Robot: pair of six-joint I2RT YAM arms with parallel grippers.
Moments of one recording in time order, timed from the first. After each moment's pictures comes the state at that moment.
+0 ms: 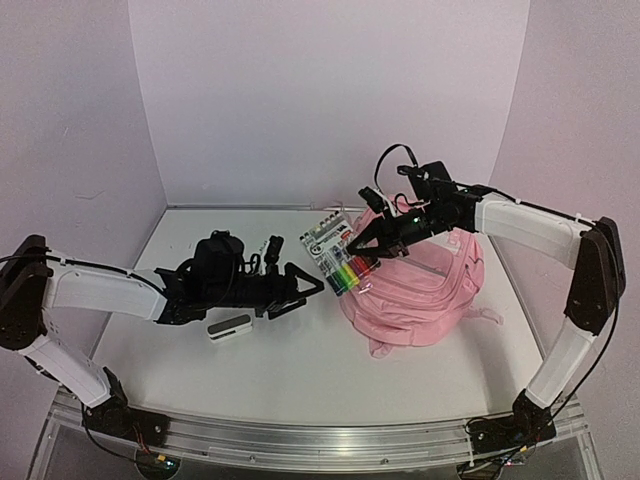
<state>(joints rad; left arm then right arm) -0.92 1.48 0.78 0.37 0.34 -1.05 0.55 1.72 1.44 -0.52 -0.87 0.36</state>
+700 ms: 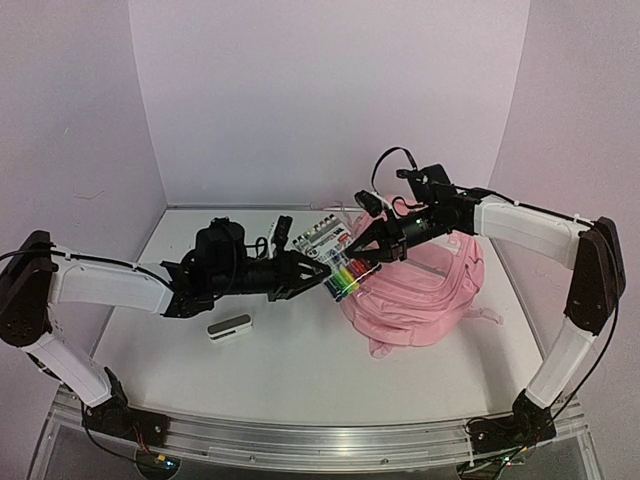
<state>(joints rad) -0.92 1.52 0.85 0.50 0.38 -1.04 0.56 1.72 1.42 -0.51 -1.06 0.38</state>
